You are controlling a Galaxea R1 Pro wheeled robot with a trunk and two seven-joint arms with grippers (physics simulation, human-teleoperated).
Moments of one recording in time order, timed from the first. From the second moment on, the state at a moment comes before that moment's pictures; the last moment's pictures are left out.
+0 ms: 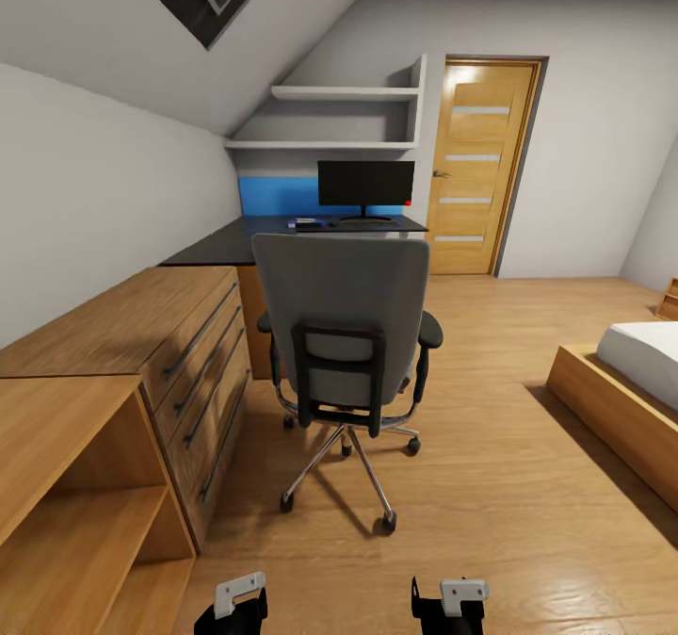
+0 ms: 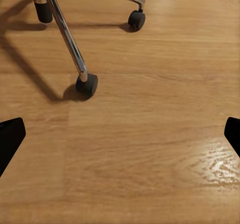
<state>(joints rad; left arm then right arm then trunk) -0.33 -0.16 0.27 -0.33 -0.11 -0.24 0.14 -0.41 0.10 0.04 -0.07 0.13 -0.60 -0.26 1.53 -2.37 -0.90</state>
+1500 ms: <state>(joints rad) -0.69 -0.17 0.21 -0.42 -0.09 0.07 0.11 -0.63 0.12 0.04 -0.46 0.08 -0.04 0.04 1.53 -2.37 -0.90</state>
